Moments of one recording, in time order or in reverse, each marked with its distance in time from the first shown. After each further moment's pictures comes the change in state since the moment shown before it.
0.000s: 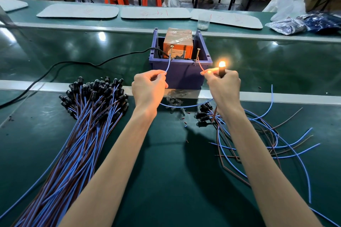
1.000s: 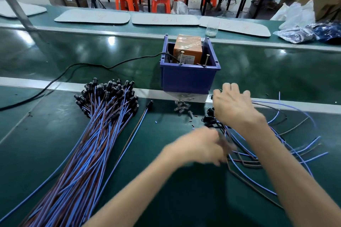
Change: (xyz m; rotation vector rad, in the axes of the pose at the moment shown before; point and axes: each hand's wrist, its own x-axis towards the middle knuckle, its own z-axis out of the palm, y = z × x) left_hand -0.097 0.001 0.013 0.603 -1.191 0.046; right_hand -0.030 -0.026 -0.023 -1.434 -0.533 -0.301
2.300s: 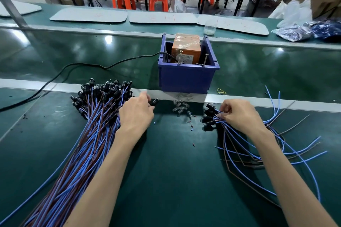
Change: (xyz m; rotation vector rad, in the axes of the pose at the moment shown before) left_hand -0.011 -0.095 -0.075 0.336 0.927 -0.405; right_hand 0.022 0.044 0.071 0.601 0.103 0.099
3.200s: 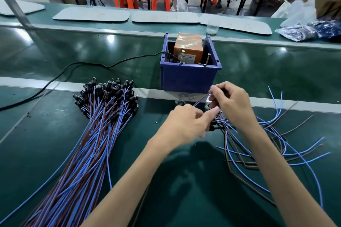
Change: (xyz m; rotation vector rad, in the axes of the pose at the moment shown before) left_hand -0.054 0.084 -0.015 -0.501 -0.460 0.188; right_hand -0.013 -0.049 -0.009 0.785 0.201 -0.153
